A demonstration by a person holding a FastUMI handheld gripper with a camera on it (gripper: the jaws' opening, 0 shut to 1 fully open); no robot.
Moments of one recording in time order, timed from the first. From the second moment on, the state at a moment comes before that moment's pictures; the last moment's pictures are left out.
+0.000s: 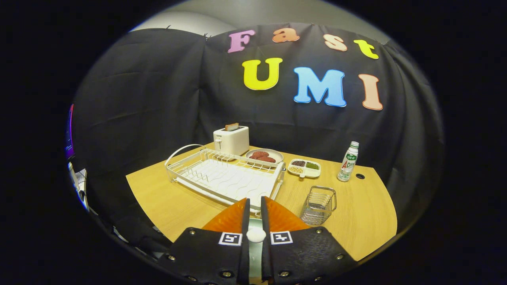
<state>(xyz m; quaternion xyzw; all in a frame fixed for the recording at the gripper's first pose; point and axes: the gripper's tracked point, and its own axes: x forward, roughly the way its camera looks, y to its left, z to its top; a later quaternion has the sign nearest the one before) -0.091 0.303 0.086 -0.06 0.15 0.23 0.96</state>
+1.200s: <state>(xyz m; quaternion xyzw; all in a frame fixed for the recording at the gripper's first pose) -0.067 0.346 0.038 -0.09 0.20 0.28 0.93</state>
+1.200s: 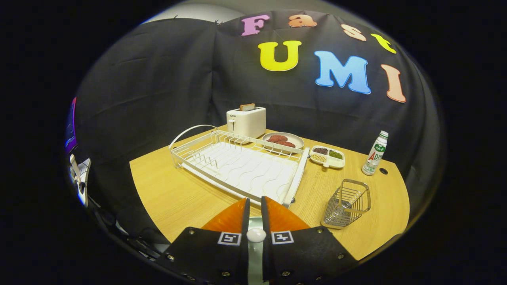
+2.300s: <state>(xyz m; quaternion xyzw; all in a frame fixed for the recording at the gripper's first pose) -0.042 0.277 0.132 -0.03 0.12 0.19 0.97</state>
